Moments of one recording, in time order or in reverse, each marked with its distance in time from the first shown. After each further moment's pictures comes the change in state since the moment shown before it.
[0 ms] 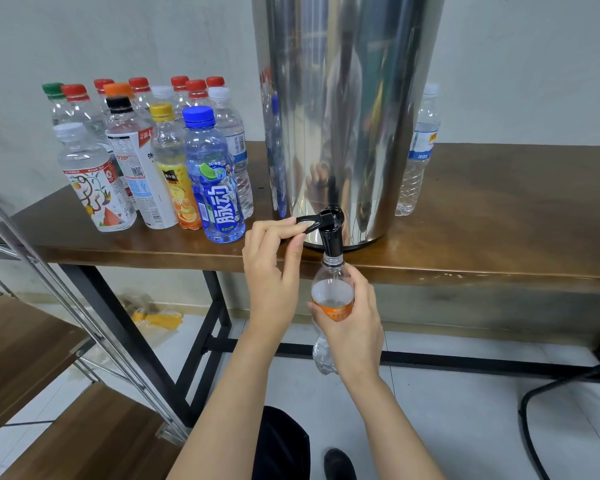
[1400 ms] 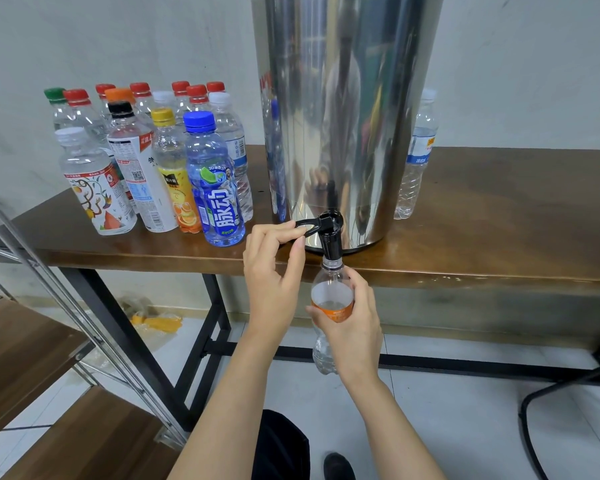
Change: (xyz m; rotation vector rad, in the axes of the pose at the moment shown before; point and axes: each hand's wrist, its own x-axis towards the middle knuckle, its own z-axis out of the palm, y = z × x) left_hand 0.000 0.002 -0.001 -0.042 -0.008 -0.009; right_hand 0.003 -0.001 -0.001 0.084 -0.023 0.027
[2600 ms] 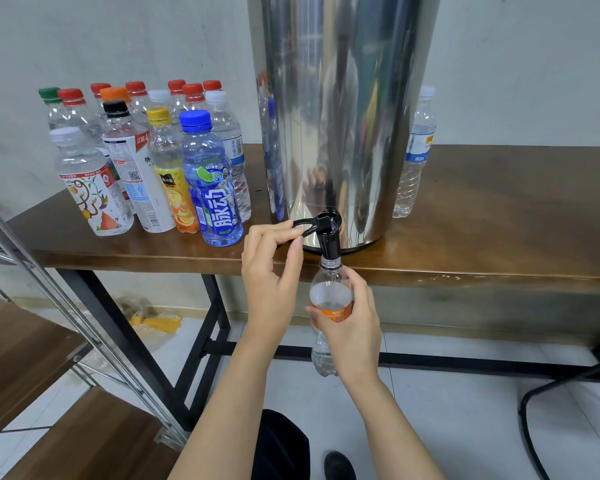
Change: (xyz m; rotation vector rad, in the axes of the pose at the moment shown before) left_hand -0.001 -0.002 0.001 -0.010 -0.002 0.001; right_hand -0.001 0.000 -0.001 0.049 -0.005 -0.005
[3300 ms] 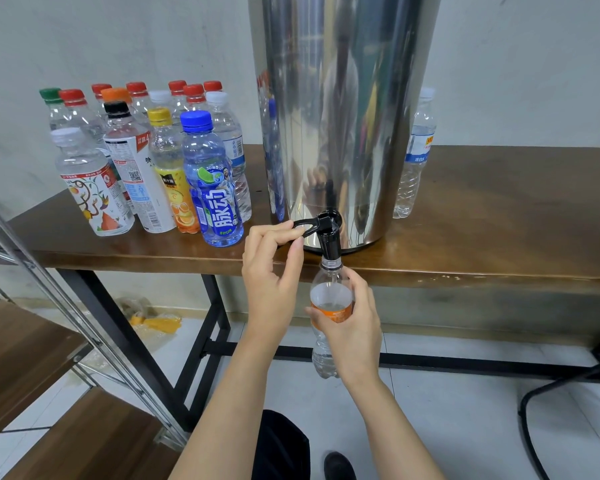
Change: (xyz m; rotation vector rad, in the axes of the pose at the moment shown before) left_hand 0.000 0.001 -0.001 -0.006 -0.002 -0.012; right_hand 0.000 0.002 0.000 0.010 -0.005 -0.001
